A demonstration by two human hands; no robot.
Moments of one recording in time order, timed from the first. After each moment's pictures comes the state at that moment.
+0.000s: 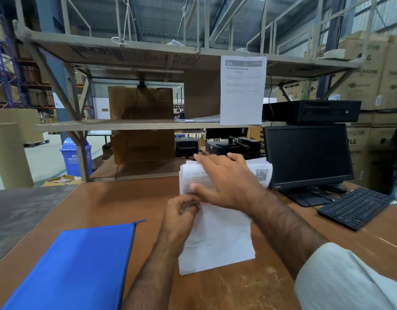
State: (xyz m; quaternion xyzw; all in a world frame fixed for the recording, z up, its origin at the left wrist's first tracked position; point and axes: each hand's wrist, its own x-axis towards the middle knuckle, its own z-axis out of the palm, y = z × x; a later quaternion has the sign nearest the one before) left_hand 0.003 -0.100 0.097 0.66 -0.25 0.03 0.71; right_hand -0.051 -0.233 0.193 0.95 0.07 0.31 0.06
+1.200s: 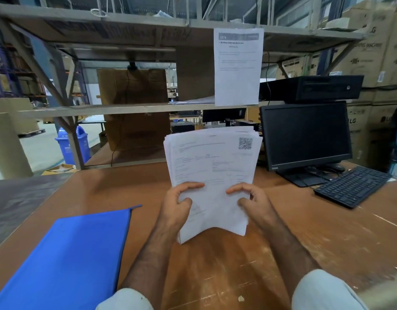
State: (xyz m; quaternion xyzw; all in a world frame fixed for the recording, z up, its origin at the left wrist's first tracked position) left_hand 0.032 -0.116 0.064 0.72 -0.25 0.06 0.65; right_hand -0.031 -0.328 0.043 0.77 -0.04 0.29 -0.57
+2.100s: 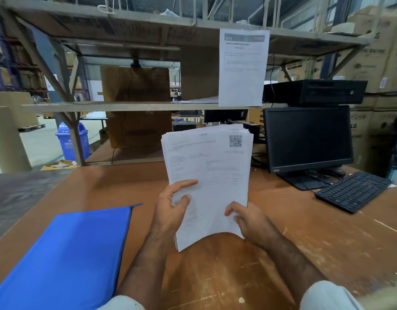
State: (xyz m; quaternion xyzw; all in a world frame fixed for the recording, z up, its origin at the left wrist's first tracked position) left_hand 0.035 -0.099 0.053 0.66 -0.27 0.07 0.70; right_hand -0.041 -0.332 0.013 0.95 0.00 0.19 -0.25
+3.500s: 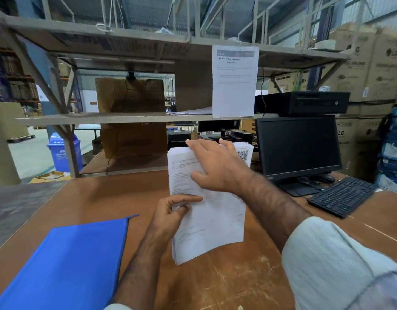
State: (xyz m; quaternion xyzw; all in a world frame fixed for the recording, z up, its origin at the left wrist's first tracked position) left_hand 0.020 -0.088 0.079 0.65 -0.30 -0.05 0.70; right_hand -0.036 -0.235 0.202 0.96 0.06 0.27 0.01
